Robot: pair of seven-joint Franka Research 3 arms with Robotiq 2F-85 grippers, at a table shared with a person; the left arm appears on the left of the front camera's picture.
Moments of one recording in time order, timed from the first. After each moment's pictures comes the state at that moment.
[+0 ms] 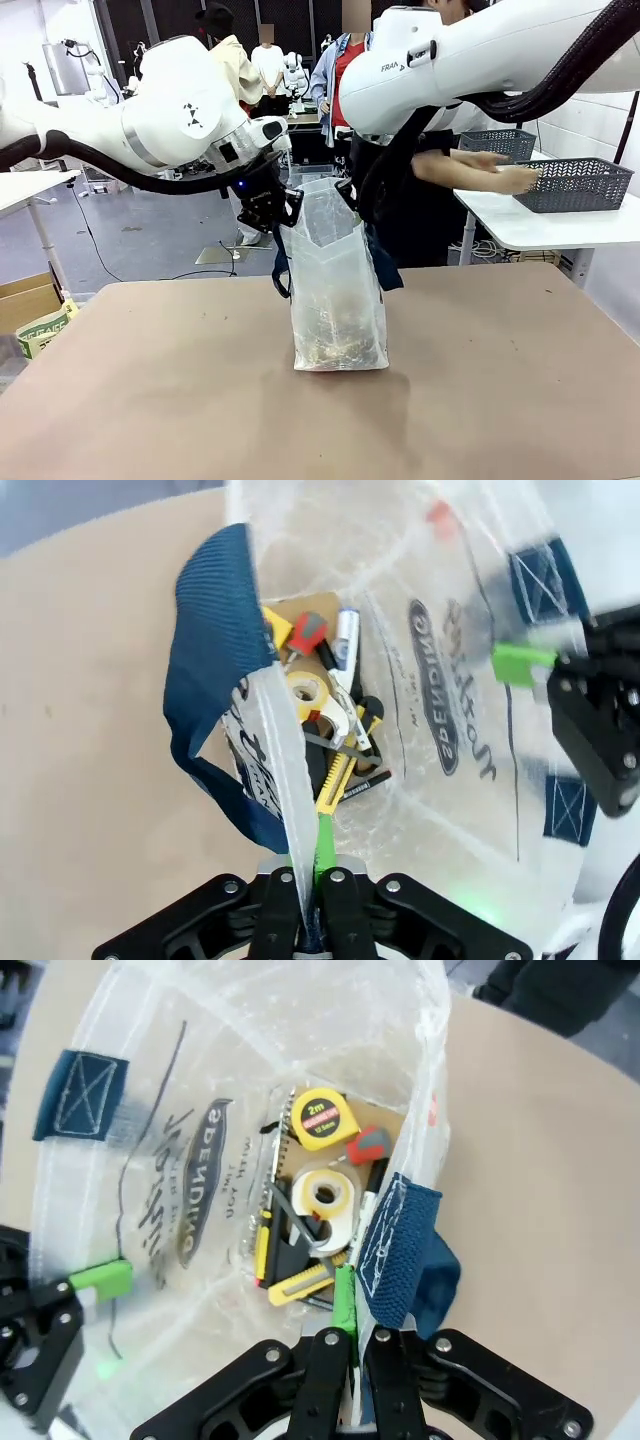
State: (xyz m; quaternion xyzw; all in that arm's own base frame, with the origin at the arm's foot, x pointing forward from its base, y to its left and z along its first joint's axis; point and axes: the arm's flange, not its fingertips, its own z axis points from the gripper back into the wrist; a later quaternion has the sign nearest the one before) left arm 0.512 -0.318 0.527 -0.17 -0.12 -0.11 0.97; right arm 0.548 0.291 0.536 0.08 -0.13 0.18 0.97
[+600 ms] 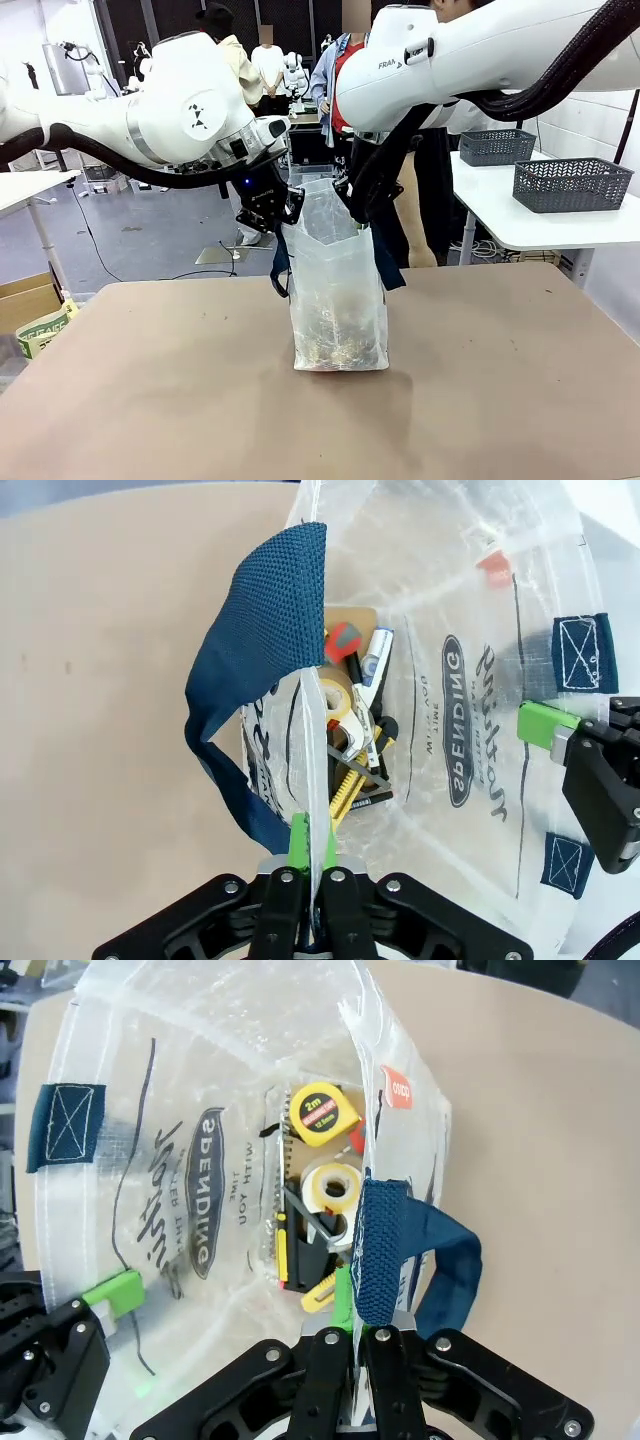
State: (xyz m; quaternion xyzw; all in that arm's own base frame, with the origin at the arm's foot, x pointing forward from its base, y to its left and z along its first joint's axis) left arm 0.513 -0.323 0.529 -0.15 -0.11 -0.04 0.98; right arm 0.547 0.294 0.537 0.08 -0.12 0.11 0.98
